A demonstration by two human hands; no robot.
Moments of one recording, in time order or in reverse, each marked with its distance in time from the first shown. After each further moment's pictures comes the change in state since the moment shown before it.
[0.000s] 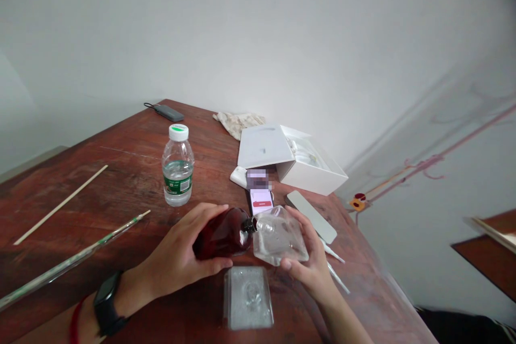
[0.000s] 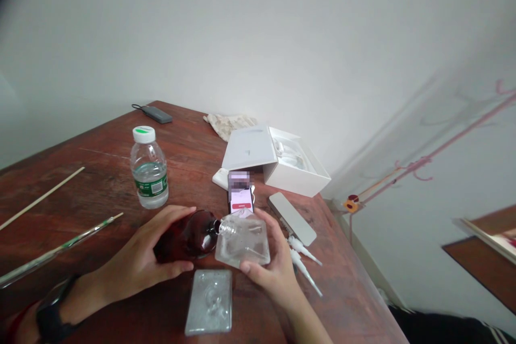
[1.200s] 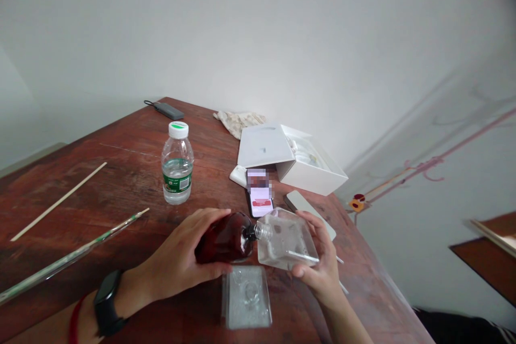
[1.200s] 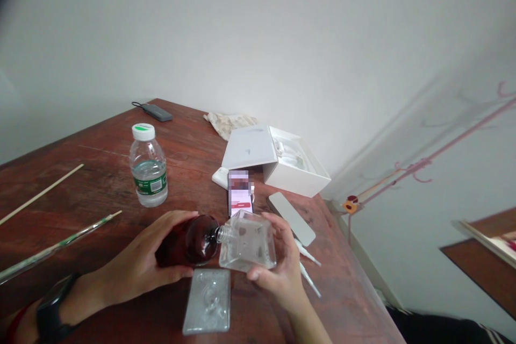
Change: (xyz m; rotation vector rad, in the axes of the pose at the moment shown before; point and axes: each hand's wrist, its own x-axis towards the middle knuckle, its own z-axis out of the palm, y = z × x) left_hand -0.007 -0.013 0.010 0.032 -0.042 0.077; right_hand -0.006 0.001 -0.004 -0.124 0.137 -0.134
